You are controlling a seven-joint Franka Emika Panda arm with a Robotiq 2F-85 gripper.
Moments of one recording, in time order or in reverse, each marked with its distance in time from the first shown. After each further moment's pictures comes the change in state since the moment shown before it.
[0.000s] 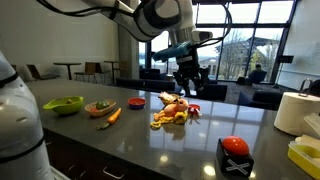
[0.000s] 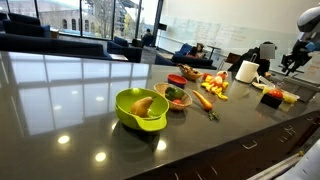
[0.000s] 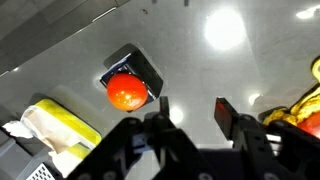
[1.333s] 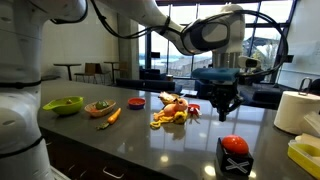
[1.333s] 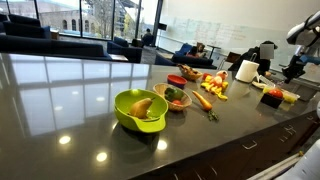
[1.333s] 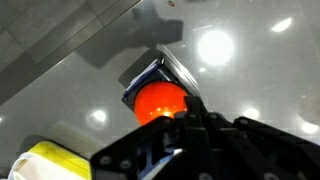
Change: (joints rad) arm -0.153 0.479 -0.041 0.380 0.322 -0.105 -0.210
